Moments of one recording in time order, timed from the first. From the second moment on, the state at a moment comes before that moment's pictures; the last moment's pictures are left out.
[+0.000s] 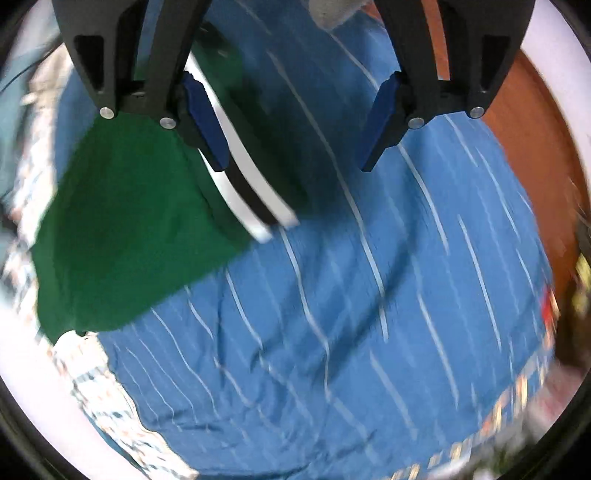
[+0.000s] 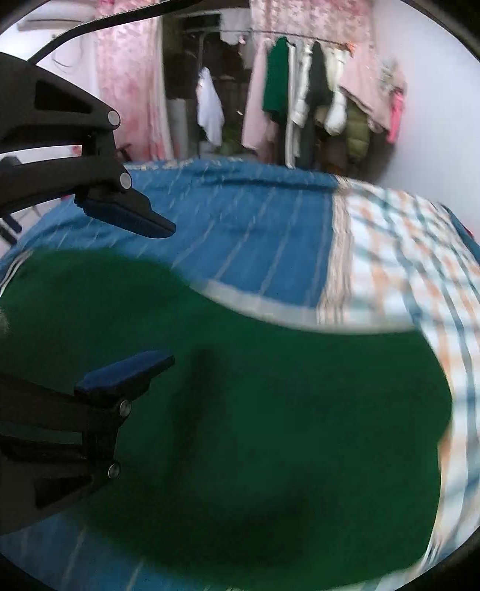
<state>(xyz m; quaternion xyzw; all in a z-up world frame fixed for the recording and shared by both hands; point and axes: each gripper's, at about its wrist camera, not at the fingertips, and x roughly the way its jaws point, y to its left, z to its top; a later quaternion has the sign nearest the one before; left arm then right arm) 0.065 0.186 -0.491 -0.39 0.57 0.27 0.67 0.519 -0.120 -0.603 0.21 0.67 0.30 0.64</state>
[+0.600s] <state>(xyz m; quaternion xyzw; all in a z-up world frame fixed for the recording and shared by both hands) 0.111 0.137 -0.554 -0.45 0.55 0.31 0.63 0.626 -0.294 -0.773 0.38 0.64 0.24 0.62</state>
